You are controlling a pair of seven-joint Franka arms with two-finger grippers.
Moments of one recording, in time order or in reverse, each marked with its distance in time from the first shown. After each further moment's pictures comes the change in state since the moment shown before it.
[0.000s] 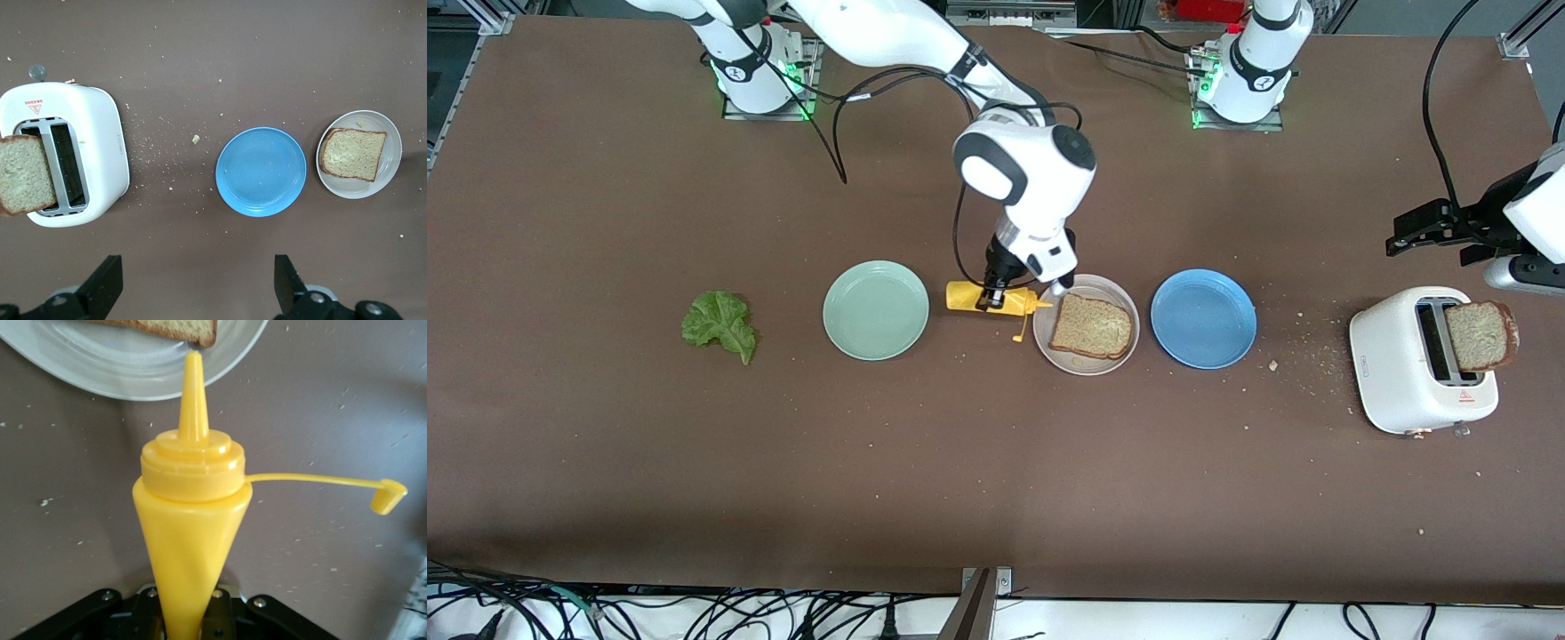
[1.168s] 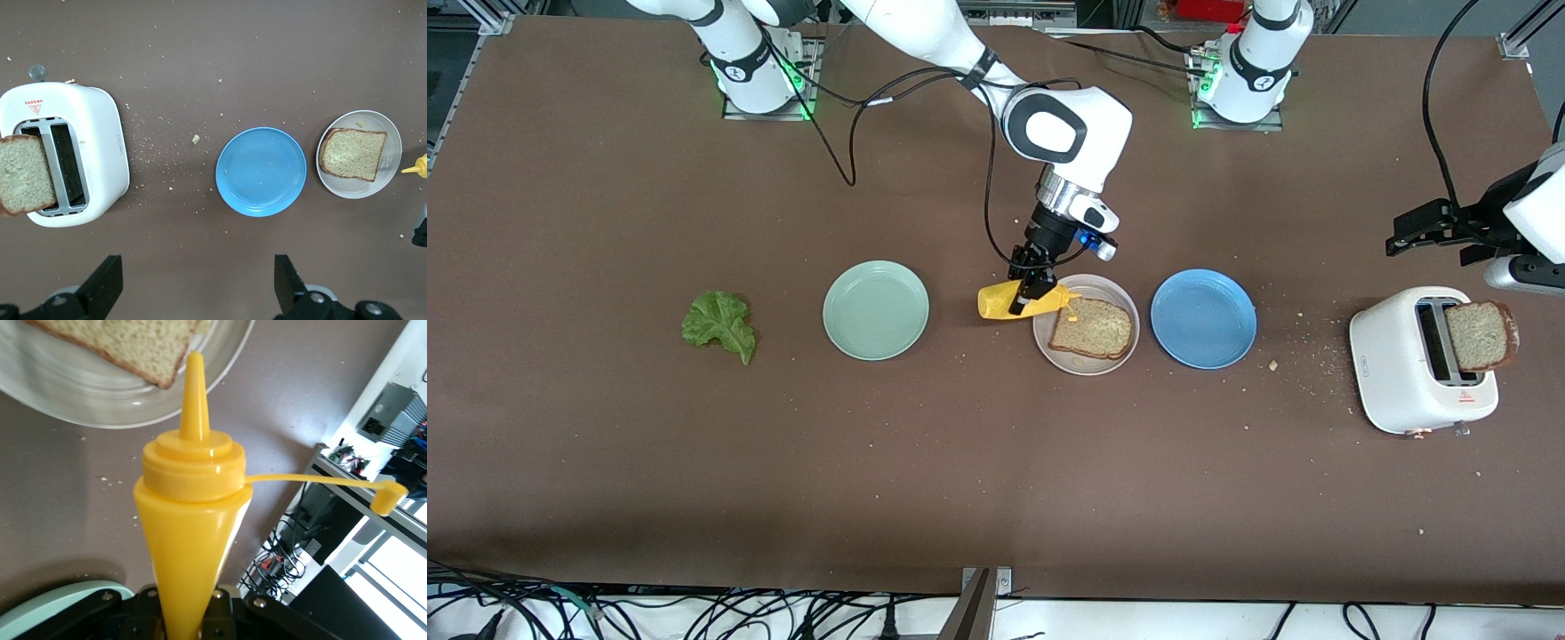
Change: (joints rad) left arm 0.000 0.000 0.000 0.000 0.000 0.000 0.000; right arm 0.115 0.059 -0.013 0.022 -0.447 -0.003 0.044
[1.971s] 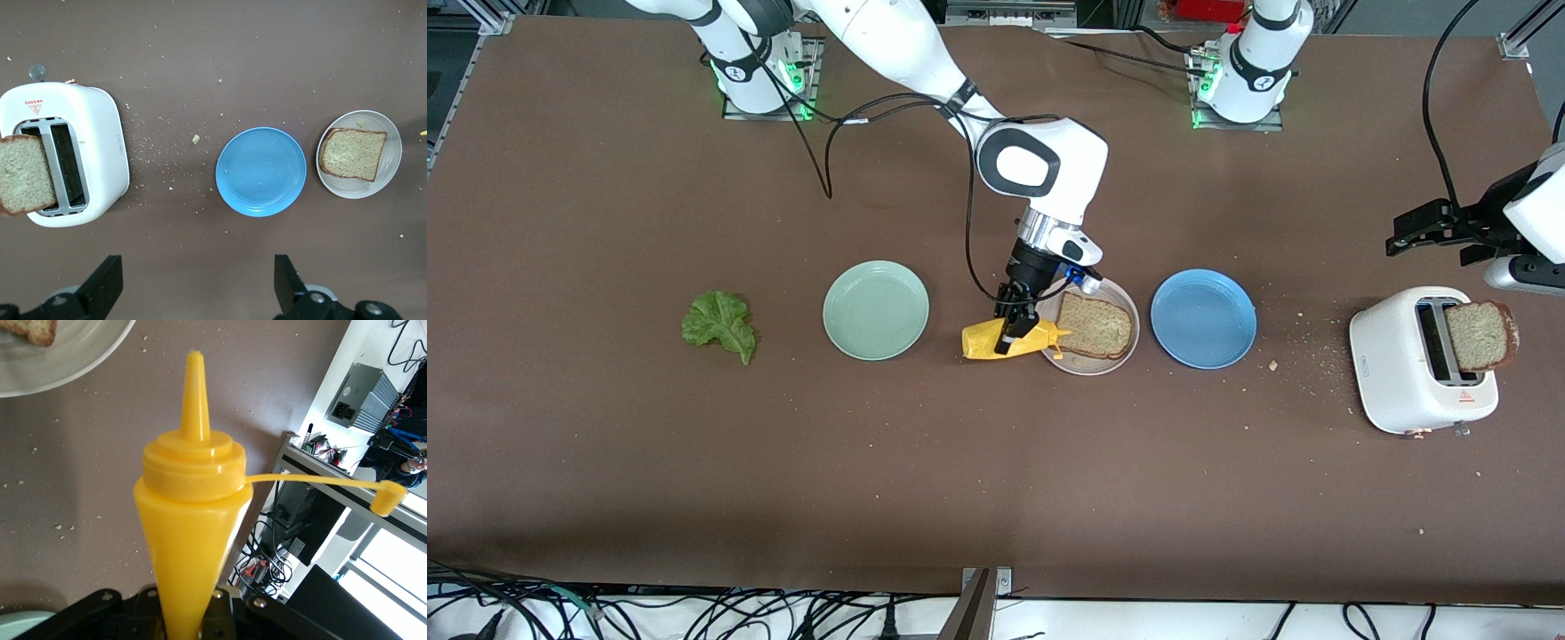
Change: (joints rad) left arm 0.000 0.000 0.000 0.000 0.000 0.000 0.000; right arm -0.074 0.005 -0.051 0.002 -0.020 0.161 0.031
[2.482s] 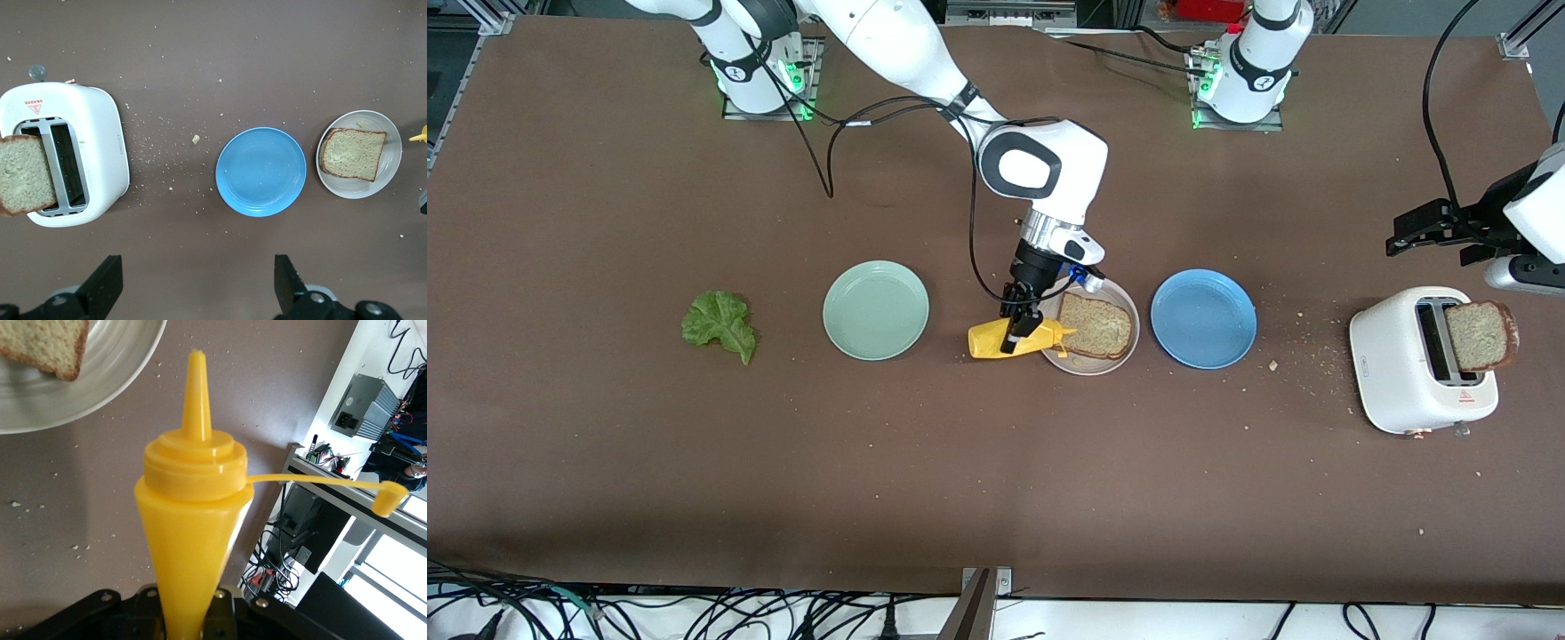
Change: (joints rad) left arm 0.000 0.000 0.000 0.000 0.000 0.000 0.000; right arm 0.019 0.015 0.006 0.000 0.000 0.001 0.047
